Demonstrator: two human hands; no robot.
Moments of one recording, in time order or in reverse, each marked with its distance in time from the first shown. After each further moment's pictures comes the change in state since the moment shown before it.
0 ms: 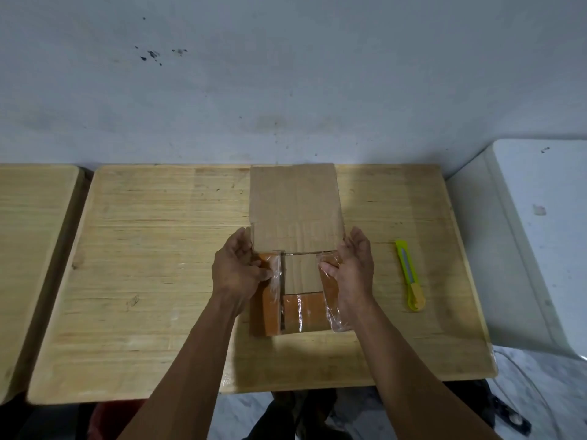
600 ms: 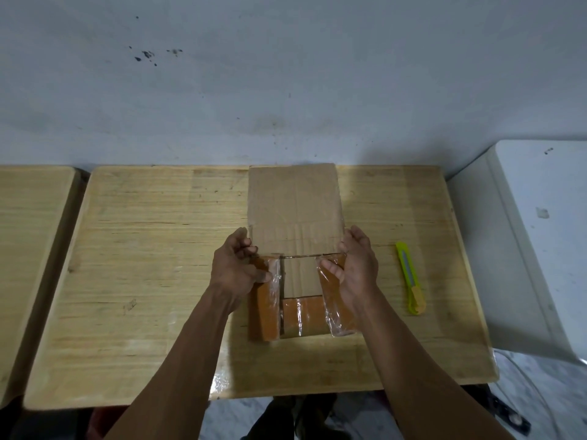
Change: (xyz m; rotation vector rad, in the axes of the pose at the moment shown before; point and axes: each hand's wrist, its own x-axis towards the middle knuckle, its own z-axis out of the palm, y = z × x) left_hand 0.016 0.002 -0.004 -0.090 -0.098 -0.061; right_hand 0.016 -0.015 0.002 0.105 0.029 0.128
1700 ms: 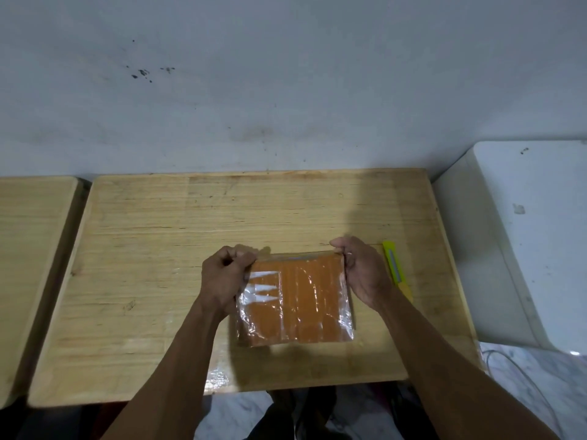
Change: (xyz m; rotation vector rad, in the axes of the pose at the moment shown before) left_hand -0.022 0.001 0.002 0.059 0.104 0.001; right_hand 0.009 -0.021 -0.046 -0.155 -0.393 0.016
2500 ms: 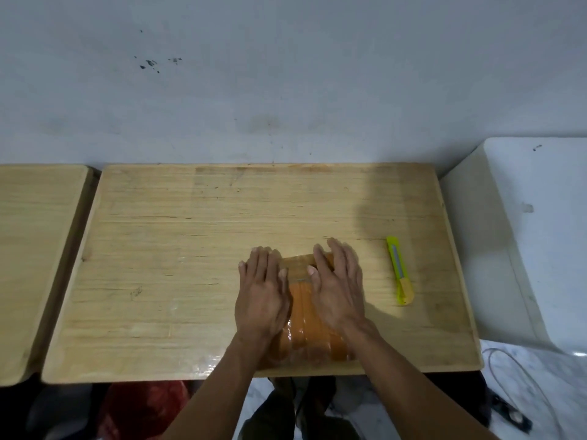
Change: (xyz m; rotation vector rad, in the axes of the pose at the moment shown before) left_hand -0.032 -0.069 0.034 1.150 0.039 0.641; right_hand -0.028 0.065 0.022 -1.511 0.150 -0.376
